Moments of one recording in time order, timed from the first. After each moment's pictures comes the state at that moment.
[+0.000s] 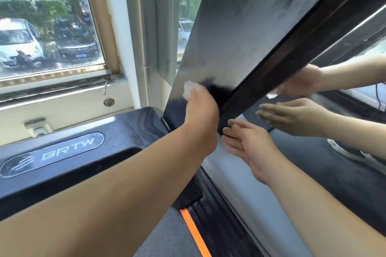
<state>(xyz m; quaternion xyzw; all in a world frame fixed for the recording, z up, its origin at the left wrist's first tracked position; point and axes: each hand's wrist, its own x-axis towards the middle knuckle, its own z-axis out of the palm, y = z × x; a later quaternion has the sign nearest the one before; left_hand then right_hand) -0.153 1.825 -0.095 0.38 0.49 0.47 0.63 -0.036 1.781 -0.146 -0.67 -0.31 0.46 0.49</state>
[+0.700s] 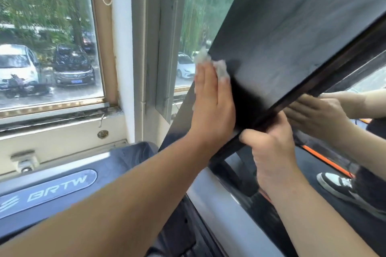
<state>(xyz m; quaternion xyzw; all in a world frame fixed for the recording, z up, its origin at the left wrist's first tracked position) -0.153 1.854 -0.012 0.65 0.33 0.59 0.35 -0.062 1.778 -0.026 -0.49 -0.46 0.27 0.69</state>
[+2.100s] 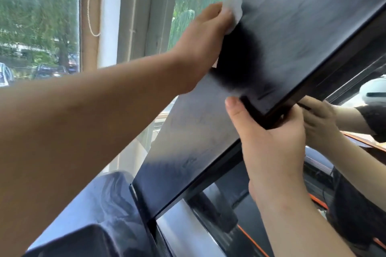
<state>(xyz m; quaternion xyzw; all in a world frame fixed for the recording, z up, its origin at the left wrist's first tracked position) -0.165 1.886 0.150 0.69 0.16 0.59 0.39 -0.069 1.758 0.052 -0.48 -0.44 0.08 0.76</state>
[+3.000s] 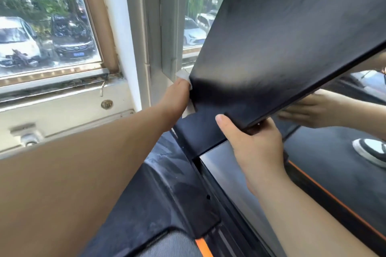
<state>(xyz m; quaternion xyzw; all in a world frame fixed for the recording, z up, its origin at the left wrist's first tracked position) -0.222 1.993 -0.167 0.58 0.51 0.38 0.51 -0.096 1.837 -0.167 -0.65 -0.38 0.23 0.62</state>
